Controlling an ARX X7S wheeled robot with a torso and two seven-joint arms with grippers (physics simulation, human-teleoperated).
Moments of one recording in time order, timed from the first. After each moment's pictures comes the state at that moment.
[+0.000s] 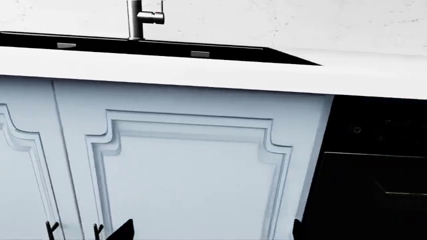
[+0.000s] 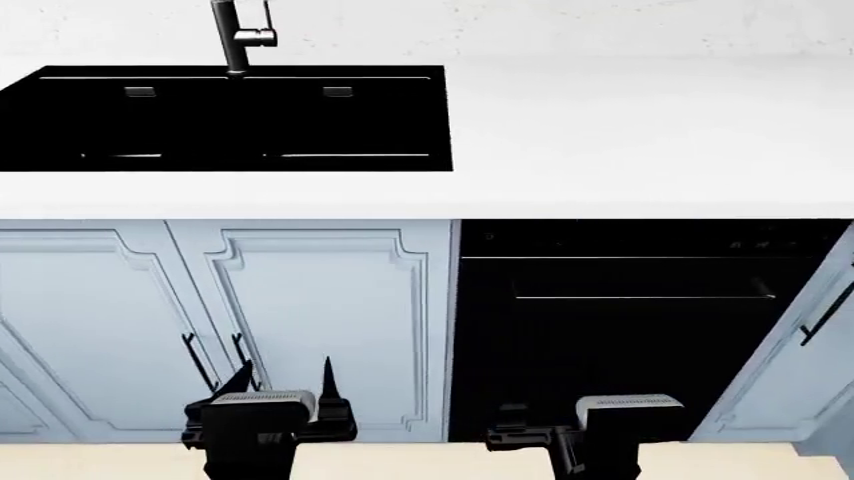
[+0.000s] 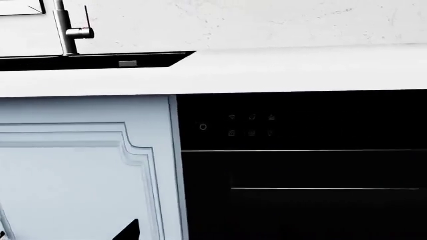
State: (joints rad) left arm -0.03 -0.18 0.20 -0.02 -0.25 0.01 -0.20; right arm 0.02 0.19 -0.23 0.01 0.22 -0.03 0.17
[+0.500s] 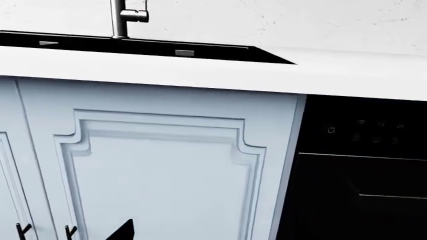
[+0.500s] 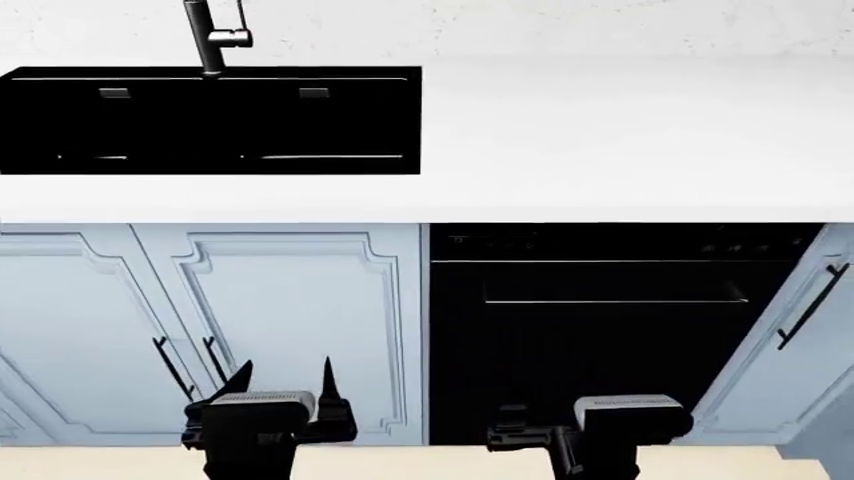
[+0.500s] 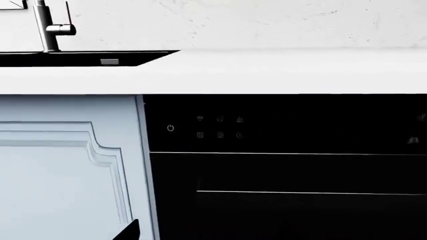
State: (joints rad) left arm -0.03 -0.19 0.21 -0.02 -0.26 0.01 -0.21; right arm 0.02 0.20 -0.24 0.01 0.21 -0.03 0.20
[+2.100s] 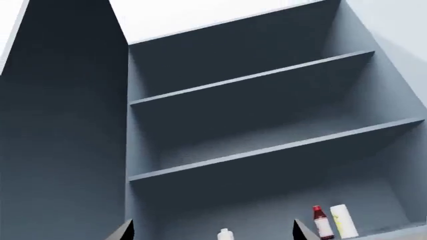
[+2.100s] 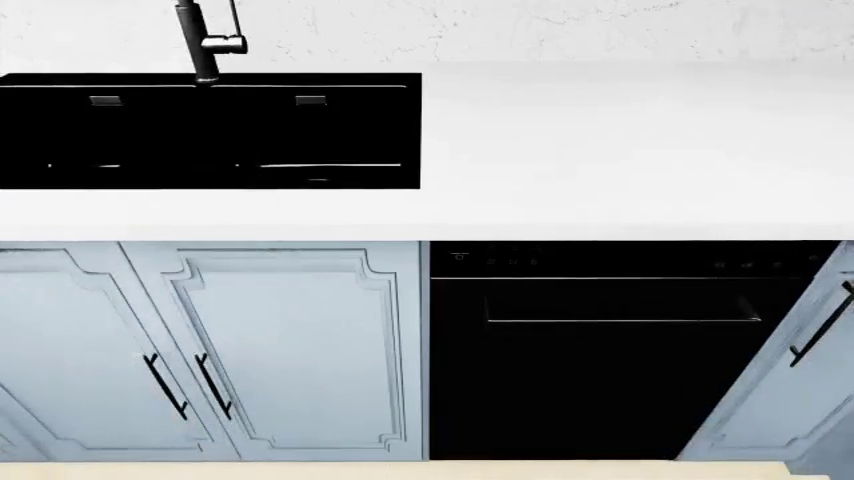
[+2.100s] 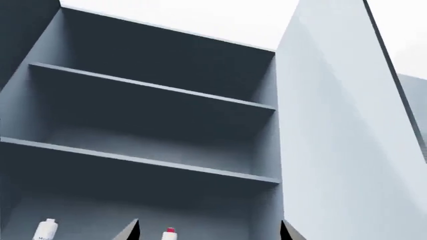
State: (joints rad) left arm -1.82 -0.72 0.59 0.46 -1.18 -0.84 -0.85; right arm 1.91 0.69 -0.46 -0.51 1.36 1.00 1.05
